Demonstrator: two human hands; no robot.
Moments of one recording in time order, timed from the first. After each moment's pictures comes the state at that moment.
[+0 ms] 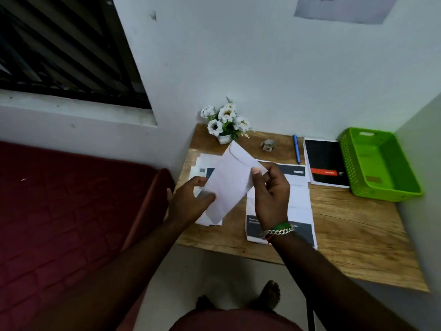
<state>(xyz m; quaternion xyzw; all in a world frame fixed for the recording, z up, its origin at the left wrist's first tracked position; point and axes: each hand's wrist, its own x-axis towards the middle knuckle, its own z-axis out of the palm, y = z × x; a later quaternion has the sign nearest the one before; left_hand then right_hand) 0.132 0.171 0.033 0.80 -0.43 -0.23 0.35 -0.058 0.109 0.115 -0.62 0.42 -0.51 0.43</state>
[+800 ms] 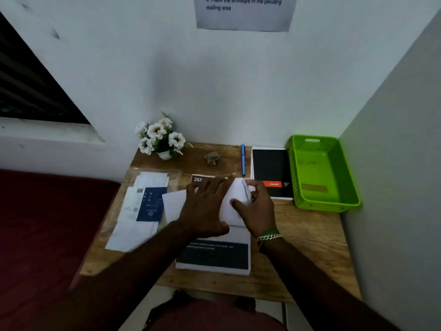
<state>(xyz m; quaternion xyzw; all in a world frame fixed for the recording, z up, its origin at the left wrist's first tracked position) -0.058 0.025 0.077 0.69 -0.71 -0.09 0.04 -0.218 -0.026 0.063 -0.61 0.54 -0.35 0.47</state>
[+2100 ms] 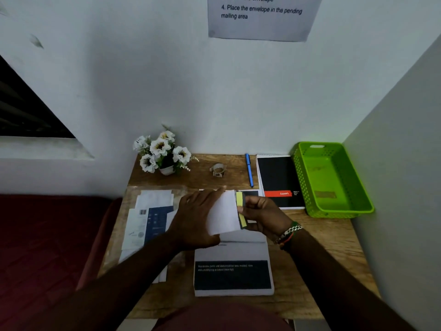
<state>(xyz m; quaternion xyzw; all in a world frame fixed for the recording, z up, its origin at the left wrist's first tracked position) 0.038 0.011 0.043 0.63 -0.75 -0.16 0.13 -0.186 -0.066 0.059 -0.45 0.44 -0.18 0.76</state>
